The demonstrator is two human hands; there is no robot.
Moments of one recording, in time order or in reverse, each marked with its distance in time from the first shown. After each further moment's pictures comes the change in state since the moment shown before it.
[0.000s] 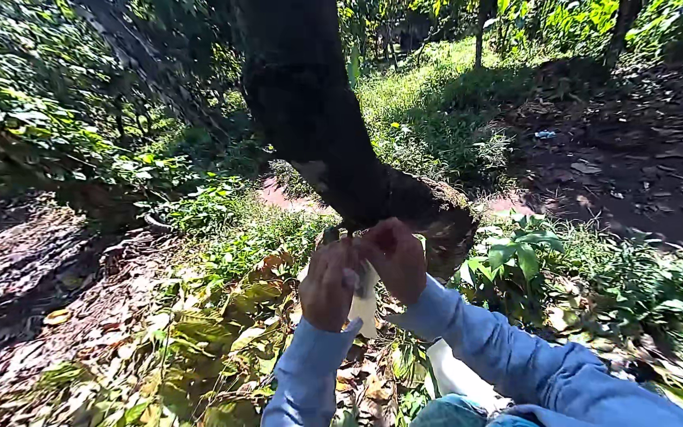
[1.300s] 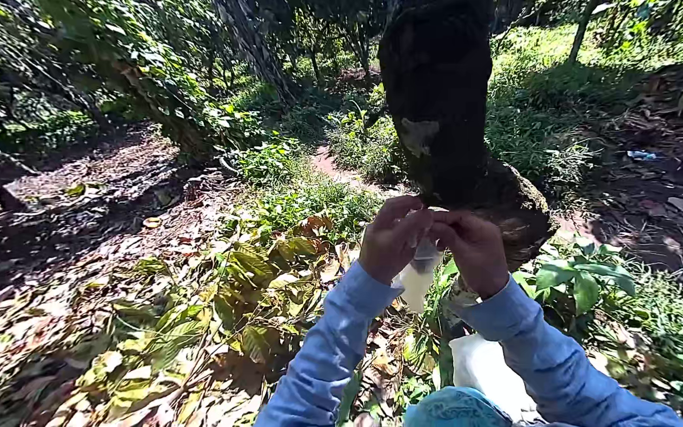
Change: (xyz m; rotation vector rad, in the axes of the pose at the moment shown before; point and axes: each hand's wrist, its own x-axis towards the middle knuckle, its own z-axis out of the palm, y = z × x) left_hand 0.016 -0.018 -0.009 -0.279 -0.081 -0.027; right_hand -0.003 0.000 -0.014 0.137 -0.211 0.155
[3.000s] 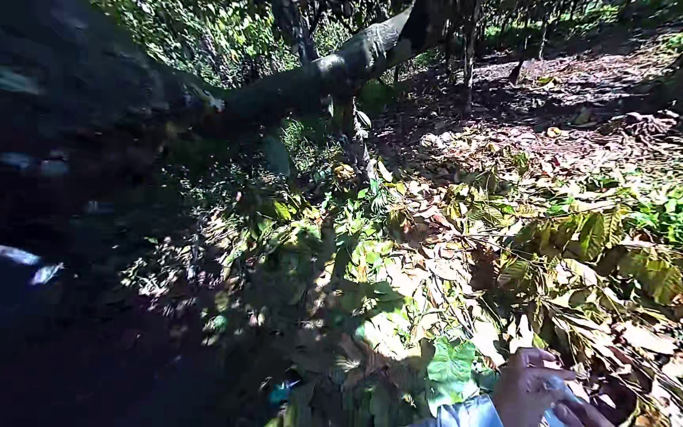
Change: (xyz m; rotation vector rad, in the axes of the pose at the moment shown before) left_hand -0.242 0.198 -0.161 0.282 0.745 -1.440; right_hand -0.212 0.051 0.196 0.351 -1.340 0.536
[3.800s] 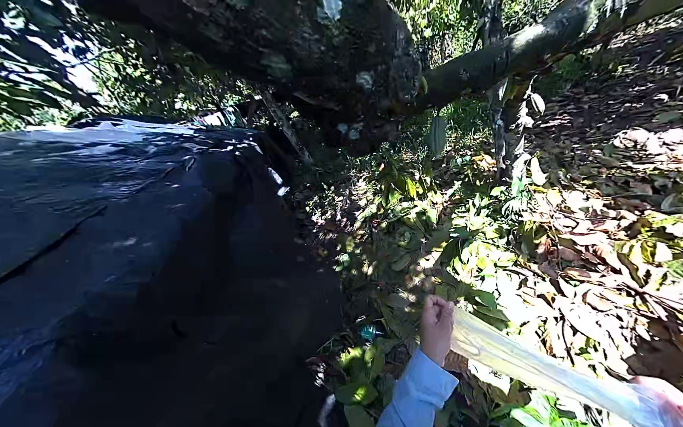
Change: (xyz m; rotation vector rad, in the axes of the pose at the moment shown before) left_hand -0.069 0.035 -0.193 0.090 1.199 -0.013; right_hand 0.158 -0.036 0.054 0.315 -0.538 -0.116
